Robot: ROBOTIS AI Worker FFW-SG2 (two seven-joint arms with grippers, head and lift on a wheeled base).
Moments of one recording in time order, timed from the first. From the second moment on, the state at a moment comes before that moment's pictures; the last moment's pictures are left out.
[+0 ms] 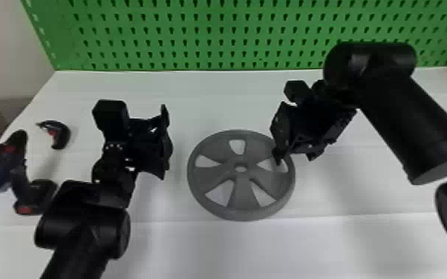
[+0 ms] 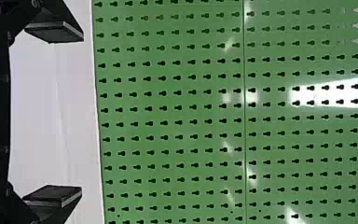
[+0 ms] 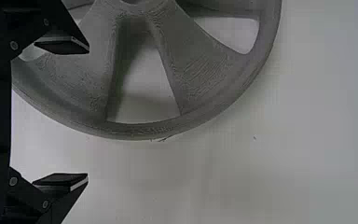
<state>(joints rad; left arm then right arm) -0.12 0.09 -0.14 -1.50 0.06 -0.04 0.10 -0.98 -0.13 0.44 -0.86 -0.58 1.57 -0.07</state>
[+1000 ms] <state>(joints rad) -0.12 0.09 -0.14 -1.49 0.06 -0.04 0.10 -1.03 -0.07 0.53 -0.78 -0.50 1.40 -0.16</state>
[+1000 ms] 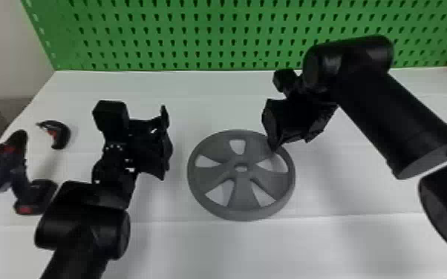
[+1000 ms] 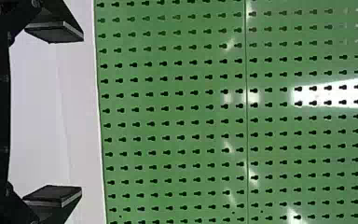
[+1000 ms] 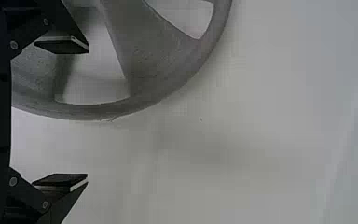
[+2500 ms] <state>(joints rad) -0.11 0.09 -0.11 -1.50 0.07 -0.04 0.08 -1.02 -0.05 0.54 -0.83 -0.84 1.39 -0.55</state>
